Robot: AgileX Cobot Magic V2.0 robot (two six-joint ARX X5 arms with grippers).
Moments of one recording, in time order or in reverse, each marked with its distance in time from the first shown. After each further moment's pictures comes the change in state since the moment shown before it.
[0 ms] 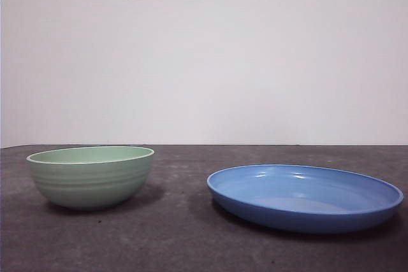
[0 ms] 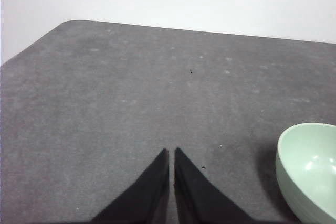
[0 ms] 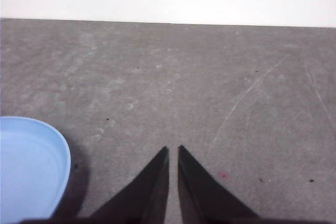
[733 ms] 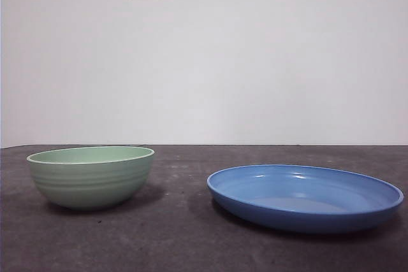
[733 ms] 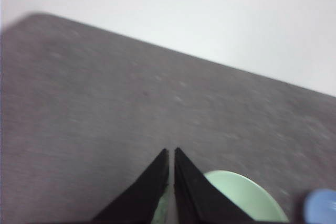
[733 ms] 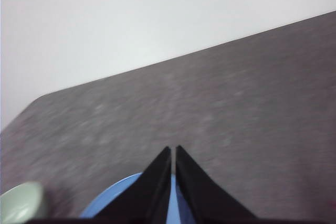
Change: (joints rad) left arm -0.004 0.284 0.441 -0.219 0.146 -0.206; right arm 0.000 0.197 0.386 -0.169 -0.255 0.349
